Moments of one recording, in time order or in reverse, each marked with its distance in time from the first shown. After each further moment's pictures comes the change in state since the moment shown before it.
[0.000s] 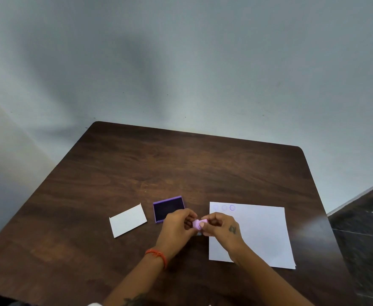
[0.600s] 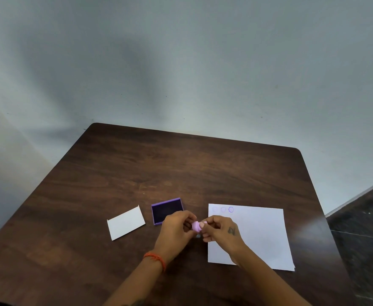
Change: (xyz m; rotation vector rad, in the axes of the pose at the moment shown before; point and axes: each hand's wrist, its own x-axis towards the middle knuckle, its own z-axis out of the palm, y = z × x) left_hand 0.000 0.000 0.000 0.015 0.002 0.035; right_hand -0.002 -0.005 -0.004 -0.067 -0.044 0.047
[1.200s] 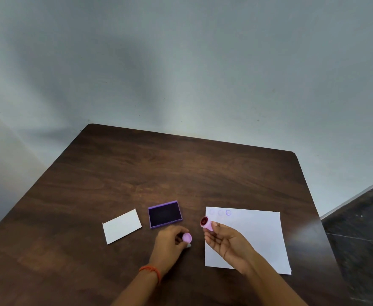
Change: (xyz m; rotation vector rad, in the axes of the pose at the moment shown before) left_hand -0.008 -0.037 0.019 0.013 -0.068 -0.135; right_hand -0.011 0.001 -0.020 0.910 -0.165 0.354
